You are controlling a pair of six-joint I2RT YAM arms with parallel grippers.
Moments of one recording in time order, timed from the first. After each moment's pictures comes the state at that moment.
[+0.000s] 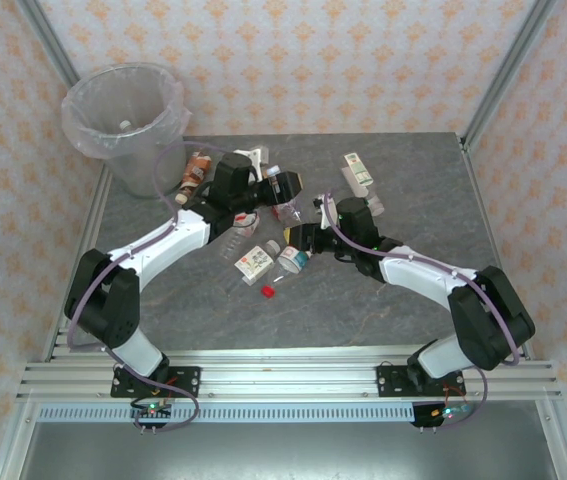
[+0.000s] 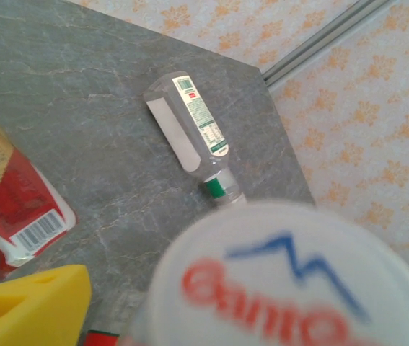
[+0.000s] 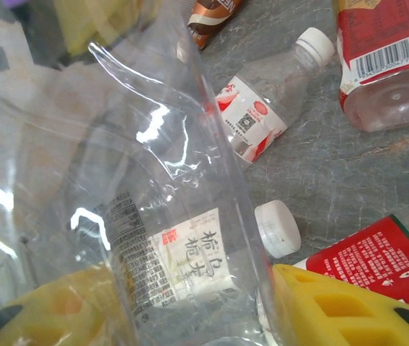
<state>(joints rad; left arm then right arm) -0.47 1.62 1.21 -0.02 0.24 -0.70 0.57 1.46 0.78 0.17 -0.45 0.52</state>
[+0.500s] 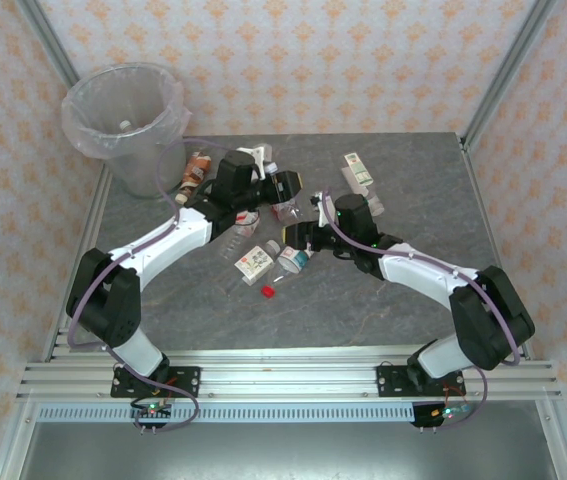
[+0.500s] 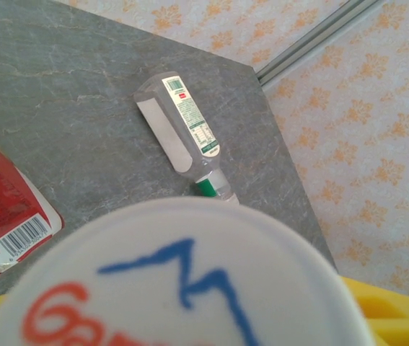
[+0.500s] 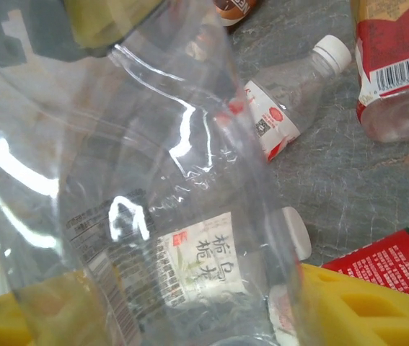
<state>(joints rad) -0.49 1.63 1.24 -0.05 0.24 -0.69 0.57 1.46 0.82 0.13 -0.46 0.48</state>
